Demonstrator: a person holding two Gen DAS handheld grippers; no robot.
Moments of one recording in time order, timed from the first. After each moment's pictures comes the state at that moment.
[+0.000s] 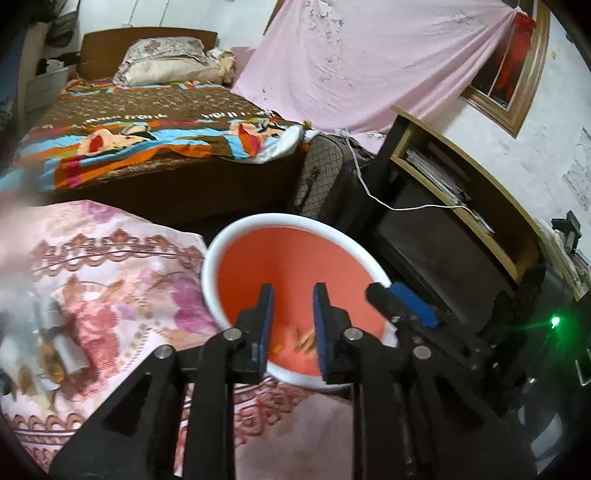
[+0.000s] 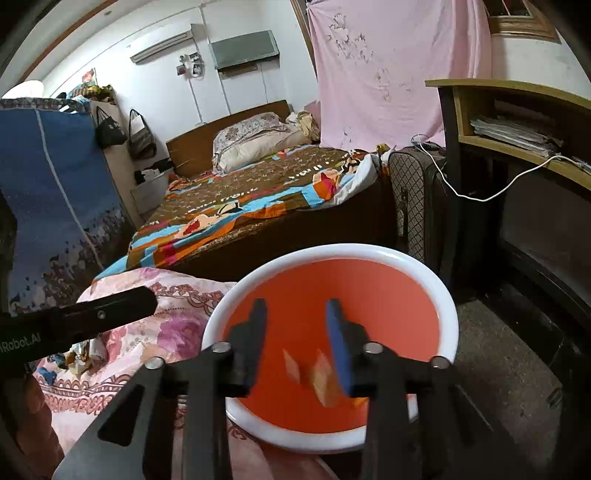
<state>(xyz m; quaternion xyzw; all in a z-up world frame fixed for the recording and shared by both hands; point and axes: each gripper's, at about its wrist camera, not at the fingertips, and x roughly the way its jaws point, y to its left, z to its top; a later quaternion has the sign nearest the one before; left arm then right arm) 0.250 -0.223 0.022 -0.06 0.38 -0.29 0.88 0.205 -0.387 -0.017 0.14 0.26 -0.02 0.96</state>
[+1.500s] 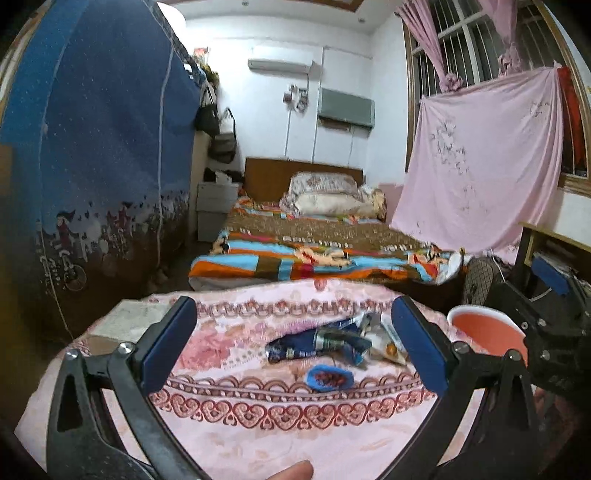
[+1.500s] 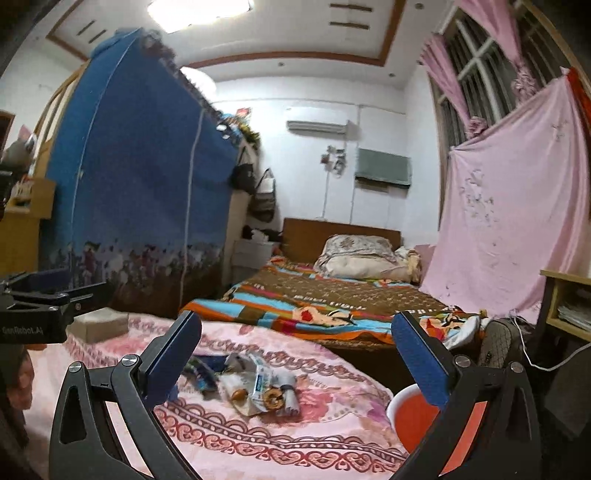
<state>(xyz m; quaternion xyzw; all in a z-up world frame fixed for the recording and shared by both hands) 0.113 0.044 0.025 -0.05 0.13 0.00 0.99 0.129 -0.162 0.029 -0.07 0.03 0.14 0.99</state>
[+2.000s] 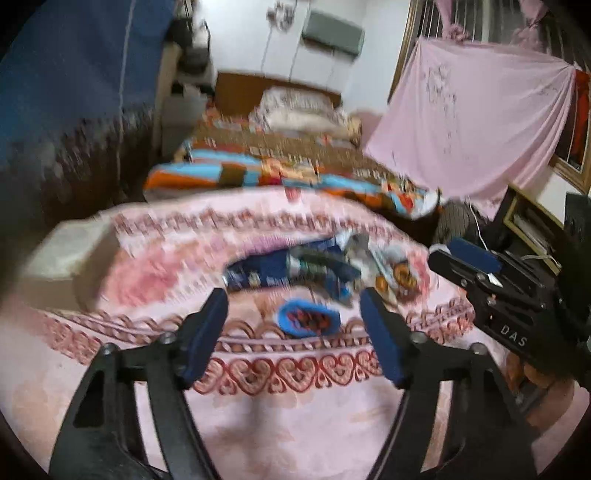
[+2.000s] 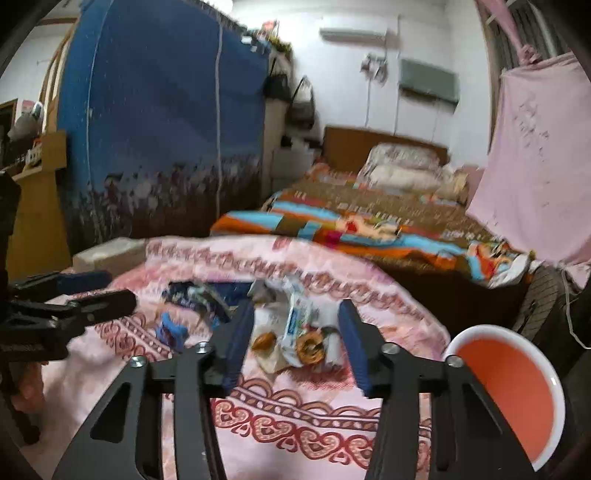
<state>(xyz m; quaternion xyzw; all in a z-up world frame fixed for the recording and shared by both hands) 0.169 0.043 -0.019 -0.10 0.31 -0.08 0.94 0.202 -0.136 -0.003 -0.08 0.24 0.23 0.94</state>
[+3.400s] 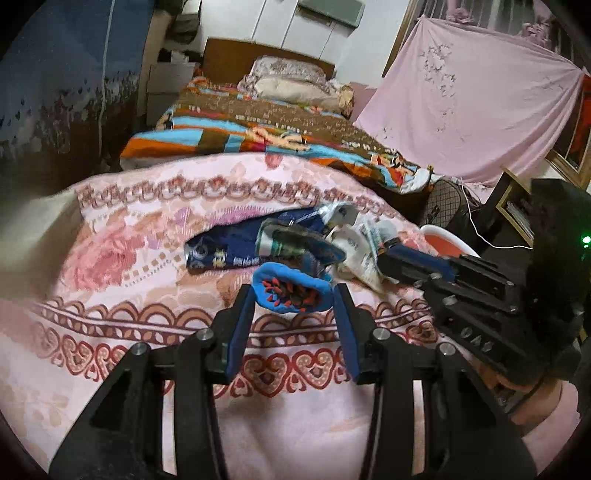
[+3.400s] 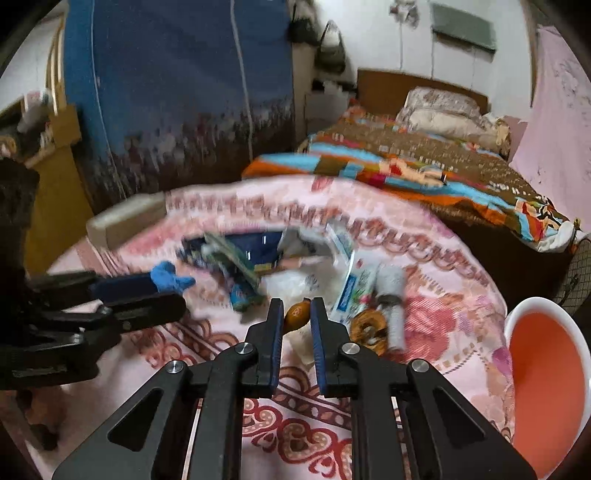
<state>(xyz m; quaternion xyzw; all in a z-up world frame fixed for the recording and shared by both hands) 0.184 0.029 -0.023 -0.11 0.34 -0.11 0.93 0.227 -0.129 -0.018 -0.06 0.30 0.28 0.91</state>
